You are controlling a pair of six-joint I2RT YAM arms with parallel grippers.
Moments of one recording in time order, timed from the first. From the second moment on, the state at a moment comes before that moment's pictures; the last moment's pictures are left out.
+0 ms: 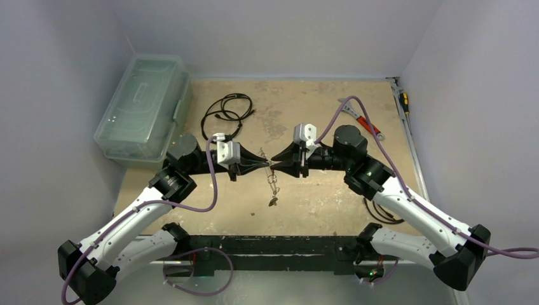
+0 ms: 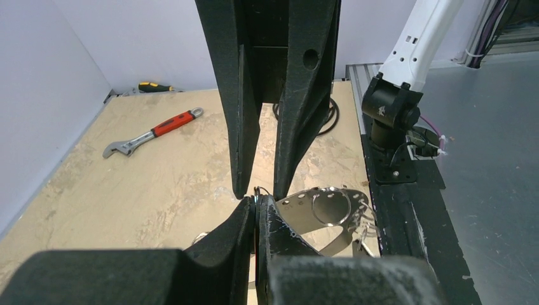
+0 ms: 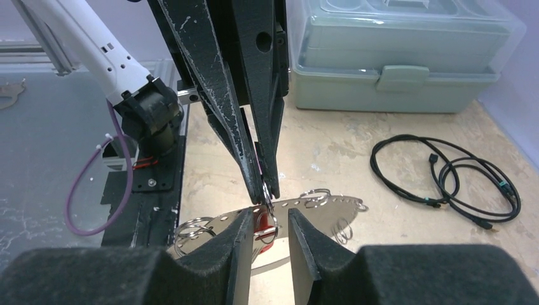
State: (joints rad) left arm -0.64 0.89 0.77 0.16 0.82 0.12; right arm 0.76 1.00 0.94 -0.08 -0.65 -0.15
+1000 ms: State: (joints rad) left arm -0.64 0.87 0.79 0.07 0.78 0.17; right arm 0.76 1.09 1.01 -0.20 -0.62 -0.19
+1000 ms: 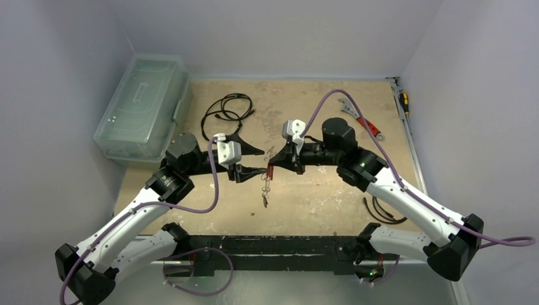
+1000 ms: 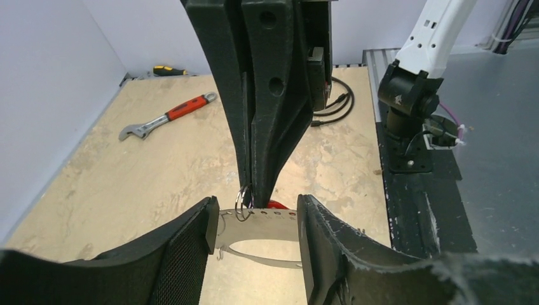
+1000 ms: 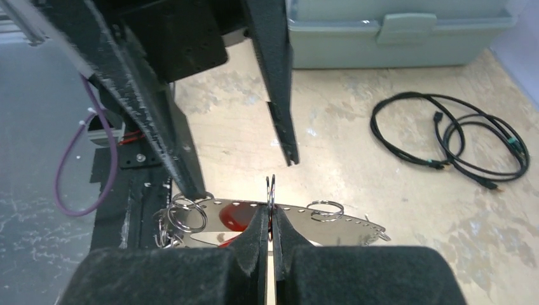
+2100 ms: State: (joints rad) left arm -0.64 0.98 0.87 -0.12 0.73 0.31; right arm 0.93 1.29 1.37 -0.75 -0.22 -0.37
